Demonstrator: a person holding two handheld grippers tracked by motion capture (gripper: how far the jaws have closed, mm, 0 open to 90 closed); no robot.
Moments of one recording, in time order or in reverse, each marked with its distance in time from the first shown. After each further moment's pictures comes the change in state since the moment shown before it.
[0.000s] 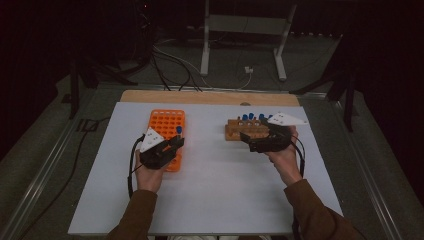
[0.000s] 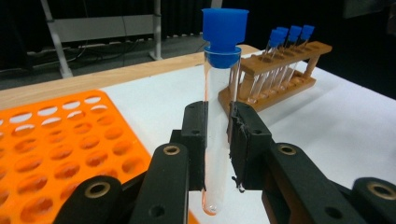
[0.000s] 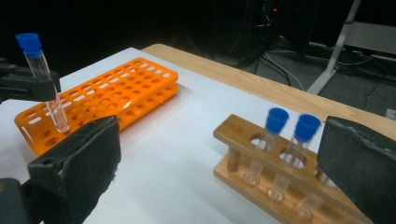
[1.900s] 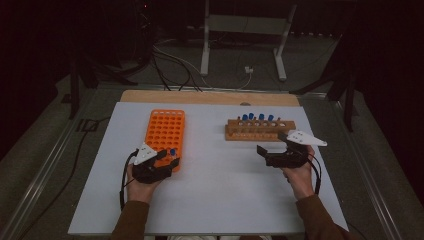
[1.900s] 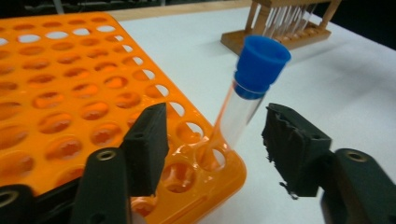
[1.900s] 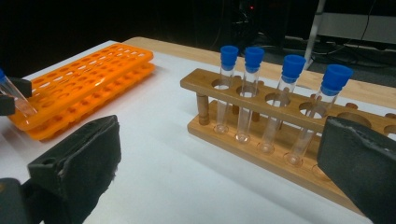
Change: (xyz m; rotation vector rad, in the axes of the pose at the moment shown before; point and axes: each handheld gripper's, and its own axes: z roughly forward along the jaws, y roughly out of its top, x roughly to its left) left arm 0.007 -0.040 -0.018 0.123 0.013 -0.051; right arm -0.018 -0.050 -0.038 -0.024 -0.068 0.060
